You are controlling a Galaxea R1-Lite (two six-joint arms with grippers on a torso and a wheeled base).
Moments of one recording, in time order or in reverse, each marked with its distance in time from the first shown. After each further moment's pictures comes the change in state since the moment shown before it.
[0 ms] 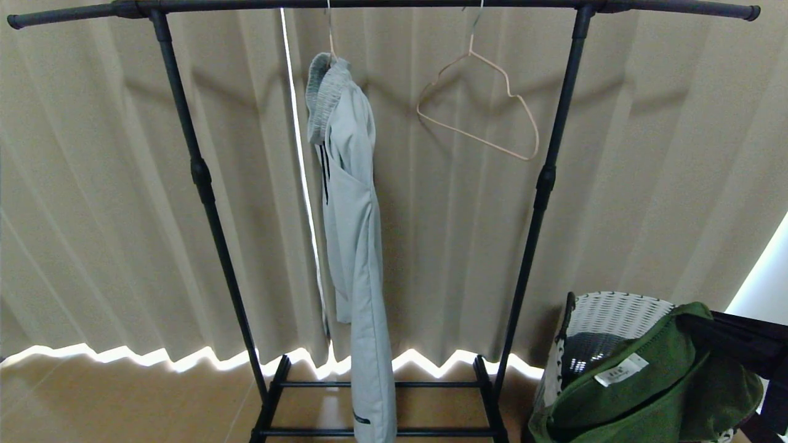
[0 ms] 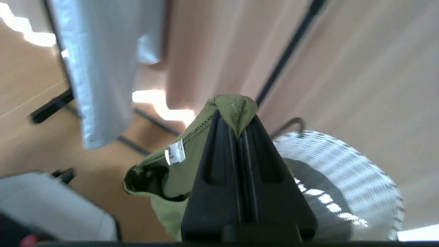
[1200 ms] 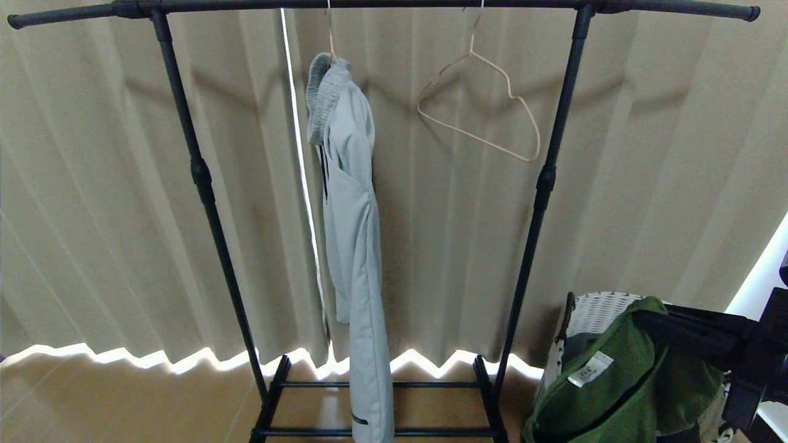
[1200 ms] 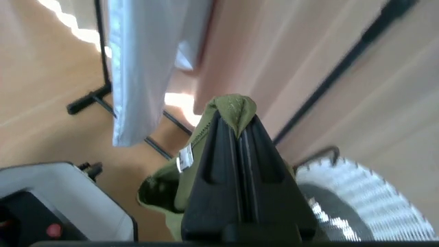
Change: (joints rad) left arm -0.004 0.065 -0.103 -0.068 -0.270 0.164; right arm 0.145 0.091 -0.034 -0.064 0.004 0.002
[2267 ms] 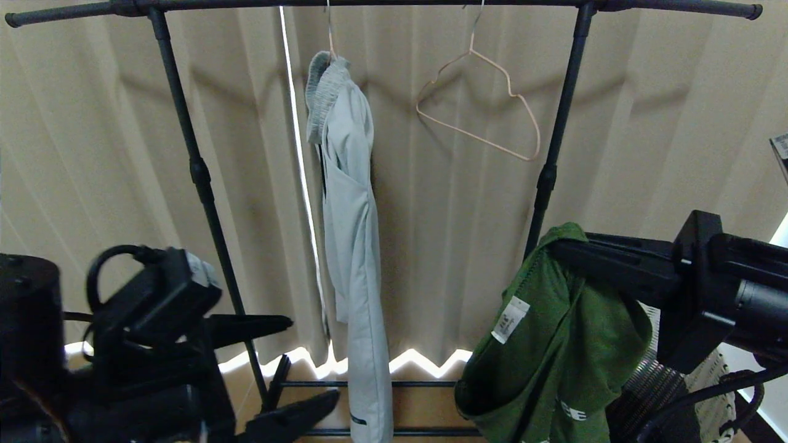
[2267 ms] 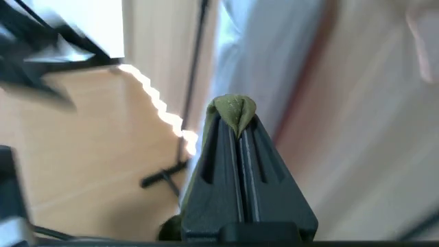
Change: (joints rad) left arm -0.650 1.191 -0.376 -0.366 0.110 -0.106; right arm 0.237 0.201 -0.153 -0.313 0.141 0.155
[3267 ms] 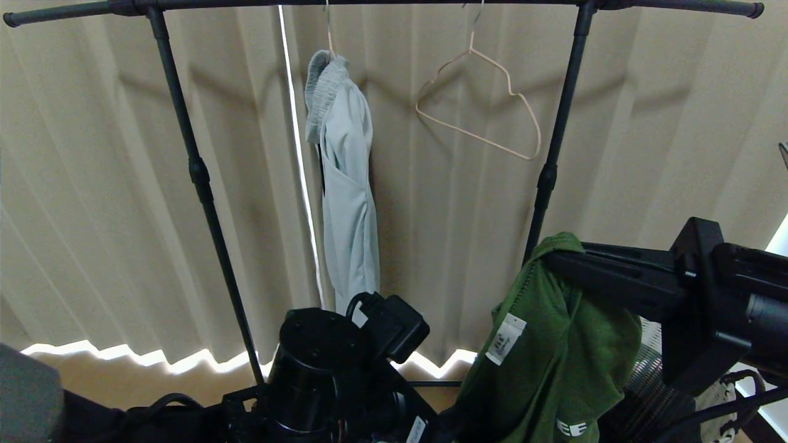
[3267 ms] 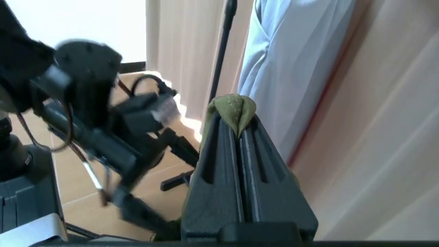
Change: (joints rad) left arm -0.273 0.579 -0.095 -0.463 0.307 -0.124; right arm 0.055 -0.013 0.011 -0.005 0.001 0.015
